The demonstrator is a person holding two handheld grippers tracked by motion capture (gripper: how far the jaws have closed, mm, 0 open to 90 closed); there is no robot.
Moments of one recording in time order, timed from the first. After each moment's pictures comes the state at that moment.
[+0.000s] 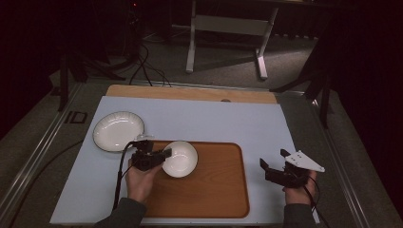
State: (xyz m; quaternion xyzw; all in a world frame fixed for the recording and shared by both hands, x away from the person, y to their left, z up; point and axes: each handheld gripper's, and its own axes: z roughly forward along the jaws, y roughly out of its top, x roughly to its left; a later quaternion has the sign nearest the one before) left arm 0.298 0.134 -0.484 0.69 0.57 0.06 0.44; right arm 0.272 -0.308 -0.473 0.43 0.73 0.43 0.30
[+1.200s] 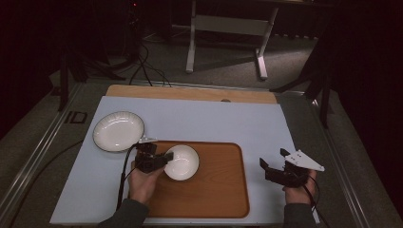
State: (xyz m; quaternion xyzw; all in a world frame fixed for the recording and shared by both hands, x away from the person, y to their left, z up) left arm 0.299 0.128 -0.496 0.70 0.58 0.05 0.42; right arm 0.273 -0.309 -0.473 0.43 0.73 0.43 0.30
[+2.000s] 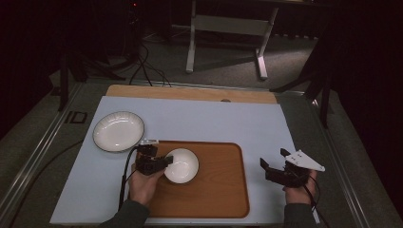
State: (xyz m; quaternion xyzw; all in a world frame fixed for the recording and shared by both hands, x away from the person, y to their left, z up) left arm 0.298 0.127 -0.506 0.70 0.59 0.04 0.40; right arm 0.273 -0.309 -0.472 0.43 0.73 0.43 0.30
